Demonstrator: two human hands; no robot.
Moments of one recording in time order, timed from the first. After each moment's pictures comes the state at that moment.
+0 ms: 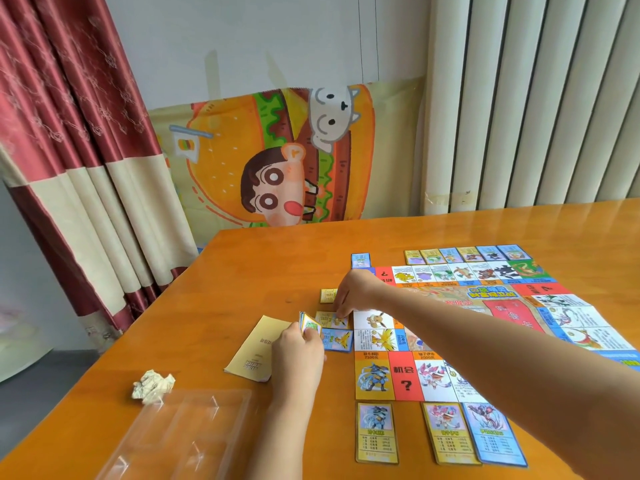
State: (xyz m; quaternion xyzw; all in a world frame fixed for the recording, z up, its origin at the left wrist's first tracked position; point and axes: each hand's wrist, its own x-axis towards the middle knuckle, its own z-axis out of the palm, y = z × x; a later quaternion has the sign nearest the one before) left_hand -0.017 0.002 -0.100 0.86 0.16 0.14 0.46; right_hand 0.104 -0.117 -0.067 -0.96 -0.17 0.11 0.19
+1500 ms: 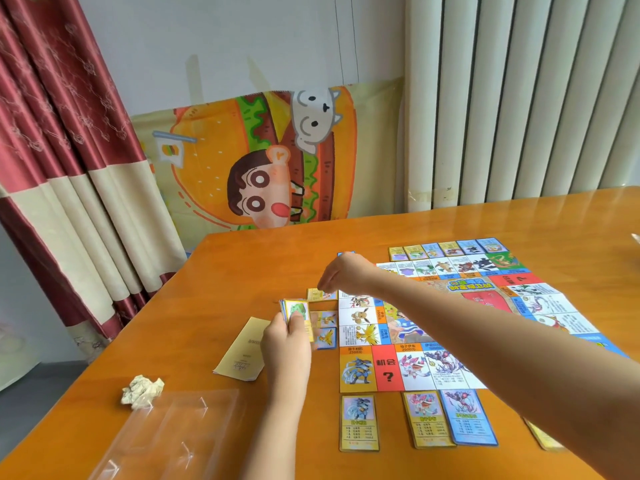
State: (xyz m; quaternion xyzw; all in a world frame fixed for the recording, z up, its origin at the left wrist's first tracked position) left_hand -0.016 -0.007 -0.095 0.76 0.15 0.18 0.61; right_hand 0.078 -0.133 -0.030 -0.94 -0.21 0.05 0.25
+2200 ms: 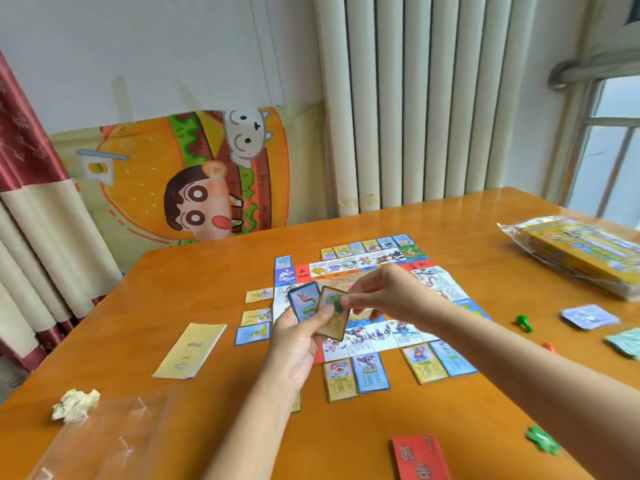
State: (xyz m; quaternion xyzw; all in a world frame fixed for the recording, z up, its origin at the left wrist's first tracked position) left_hand -0.086 -0.101 -0.051 0.53 0.00 -0.07 0.85; right_hand -0.088 -0.266 -0.011 -0.85 -0.09 0.02 0.51
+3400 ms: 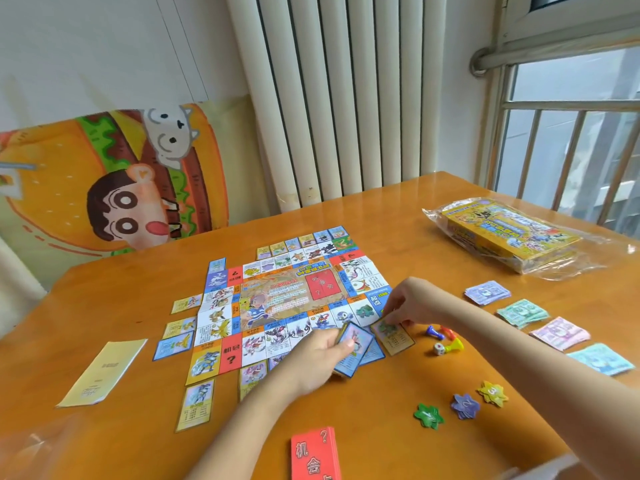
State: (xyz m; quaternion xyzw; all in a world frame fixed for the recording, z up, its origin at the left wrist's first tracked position) left_hand -0.104 -0.204 -0.088 0.84 -0.28 -0.21 0.41; right_hand -0.111 -0.429 -0.061 -0.95 0.07 0.09 0.29
